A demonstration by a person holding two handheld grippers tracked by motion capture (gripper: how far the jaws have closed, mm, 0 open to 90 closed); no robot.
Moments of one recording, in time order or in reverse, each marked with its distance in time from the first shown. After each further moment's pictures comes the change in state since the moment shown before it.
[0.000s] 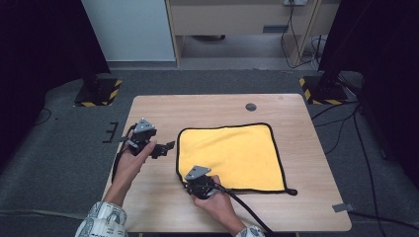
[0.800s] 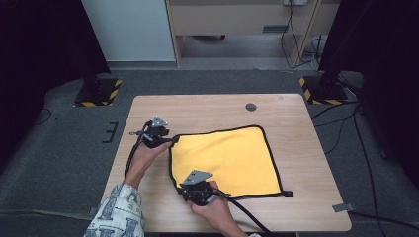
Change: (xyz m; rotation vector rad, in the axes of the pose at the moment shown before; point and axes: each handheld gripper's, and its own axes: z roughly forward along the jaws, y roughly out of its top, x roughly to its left) left arm 0.029 -0.014 0.079 0.122 0.053 0.030; right arm 0.021 0.004 -0.015 -0.068 0.092 0.051
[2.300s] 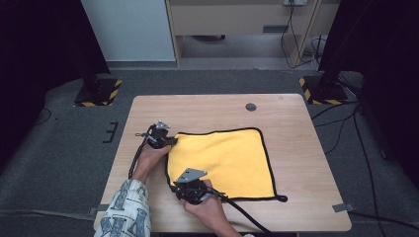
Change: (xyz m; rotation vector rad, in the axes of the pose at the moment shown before) left arm 0.009 -0.017 0.035 0.055 -0.043 -0.060; right arm 0.010 0.015 0.006 -0.029 0.000 0.020
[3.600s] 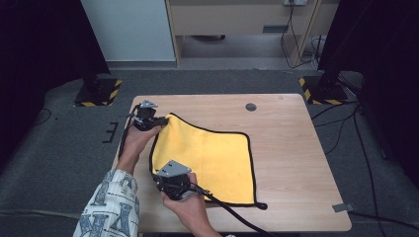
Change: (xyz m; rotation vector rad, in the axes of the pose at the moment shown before) left arm 0.013 0.060 -0.077 -0.099 0.026 -0.012; right arm 0.042 0.061 -0.004 -0.138 -0.095 -0.018
